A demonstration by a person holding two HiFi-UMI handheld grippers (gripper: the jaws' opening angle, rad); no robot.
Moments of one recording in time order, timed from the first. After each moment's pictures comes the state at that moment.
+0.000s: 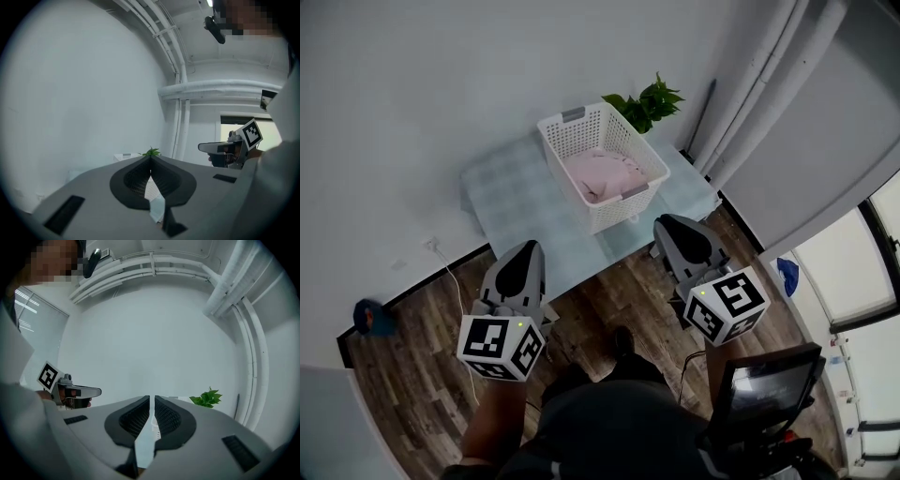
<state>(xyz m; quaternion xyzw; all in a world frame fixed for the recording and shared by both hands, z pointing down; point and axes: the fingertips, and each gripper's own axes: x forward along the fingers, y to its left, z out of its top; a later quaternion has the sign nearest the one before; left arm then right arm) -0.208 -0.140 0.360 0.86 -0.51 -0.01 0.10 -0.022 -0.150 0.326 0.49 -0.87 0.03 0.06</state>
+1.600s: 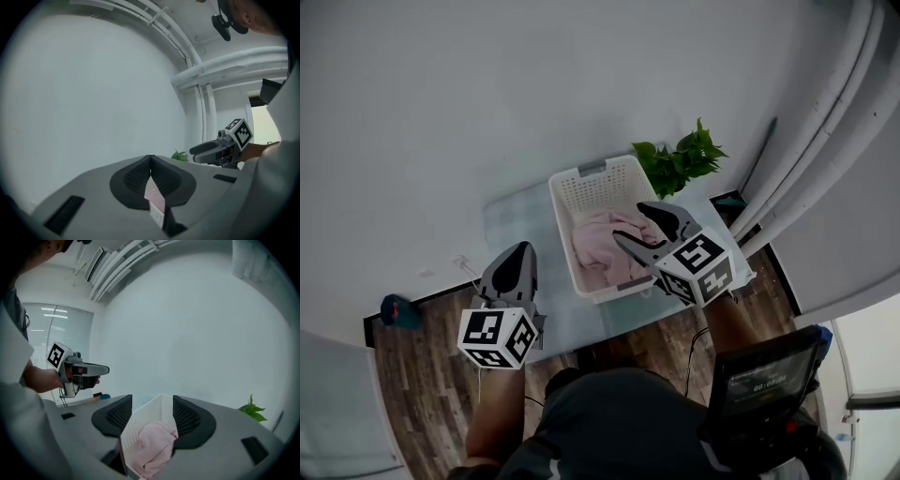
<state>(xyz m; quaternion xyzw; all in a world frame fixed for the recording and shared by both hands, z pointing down) -0.176 -0.326 0.350 0.78 -0.62 0.03 0.06 -0.023 -0.393 0.366 0.26 -0.95 0.02 0.15</state>
